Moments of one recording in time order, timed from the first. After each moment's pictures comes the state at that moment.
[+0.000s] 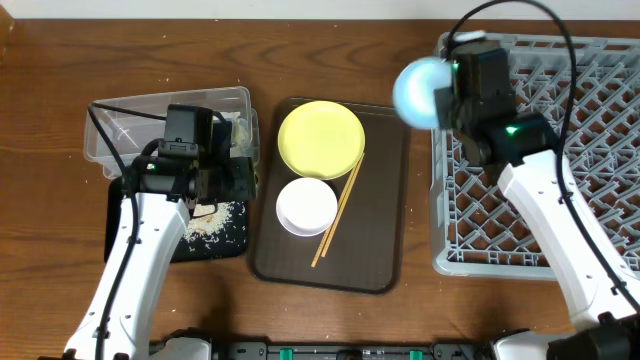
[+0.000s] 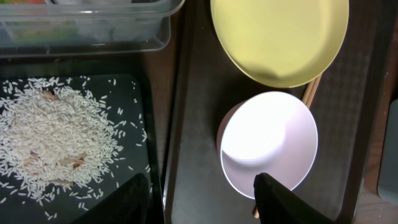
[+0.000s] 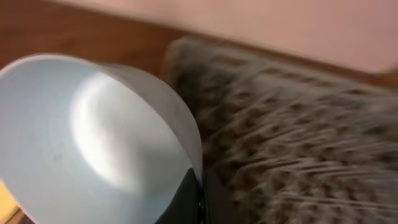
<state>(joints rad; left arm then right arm) -0.10 1.34 1.09 -0.93 0.23 -0.20 0.29 1.54 1.38 -0.56 0.44 0.00</state>
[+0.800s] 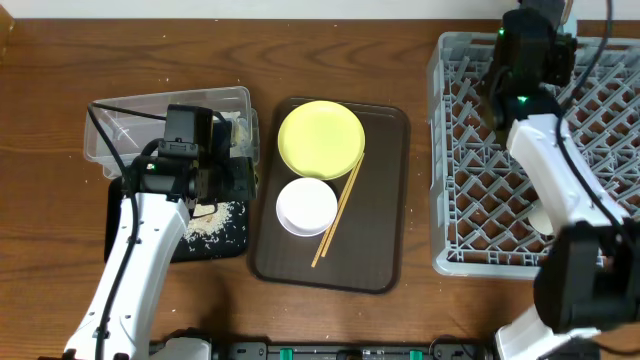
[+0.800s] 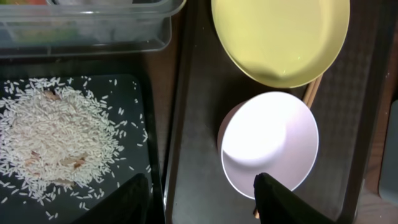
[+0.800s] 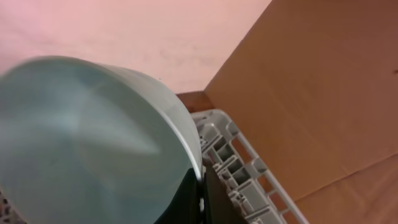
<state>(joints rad) -0.10 1.34 1.09 -0.93 0.23 -0.20 0.09 1.80 1.37 0.04 0.90 -0.21</state>
